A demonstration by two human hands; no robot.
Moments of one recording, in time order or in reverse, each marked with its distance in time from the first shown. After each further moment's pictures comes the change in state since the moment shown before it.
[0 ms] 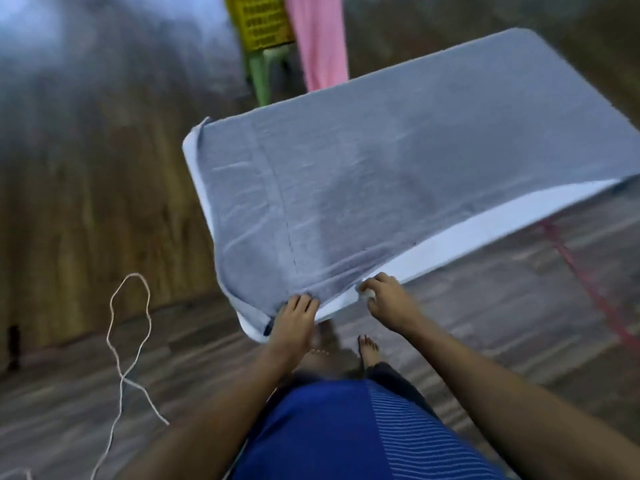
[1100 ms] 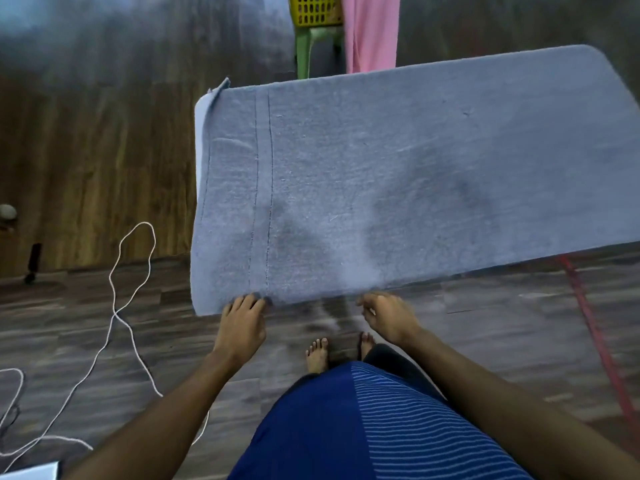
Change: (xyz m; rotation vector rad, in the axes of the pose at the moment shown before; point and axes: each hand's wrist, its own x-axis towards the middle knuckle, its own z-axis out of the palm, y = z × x) left_hand -0.036 0.050 0.026 0.014 0.115 -0.453; right_hand 0.006 0.117 -0.019 -0.120 -0.119 -0.301
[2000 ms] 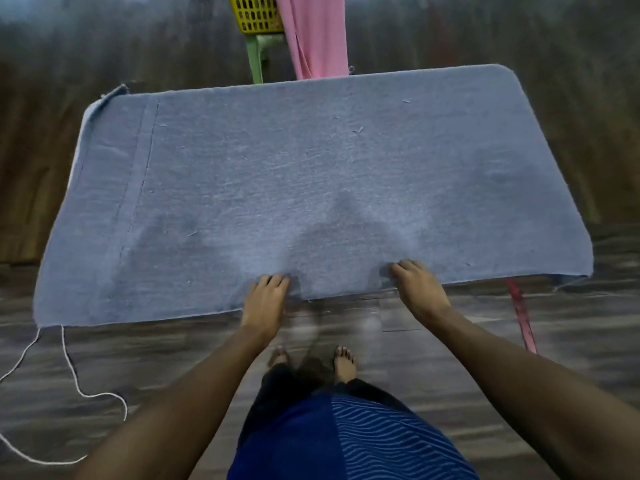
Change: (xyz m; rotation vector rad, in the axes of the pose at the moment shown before) left_hand 0.143 0.350 0.065 0.083 -0.014 0.003; right_hand -0.019 0.331 -0.201 -0.223 0.164 -0.031
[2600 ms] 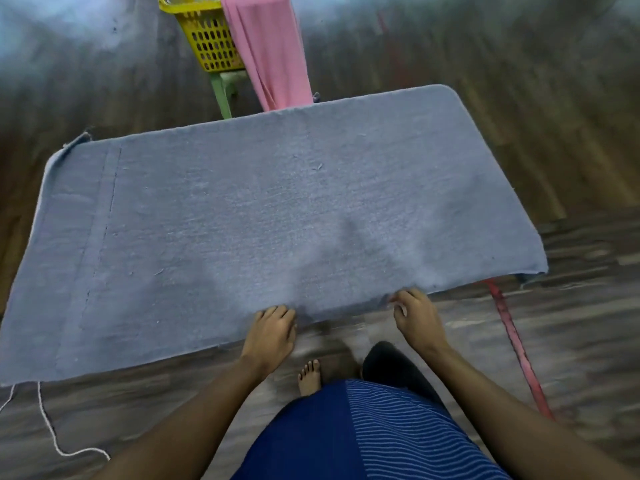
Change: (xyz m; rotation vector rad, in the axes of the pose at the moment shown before) left_hand 0.008 0.062 0.006 -0.090 0.039 0.205; right_hand -0.050 0.052 0.009 0.309 0.257 0.227
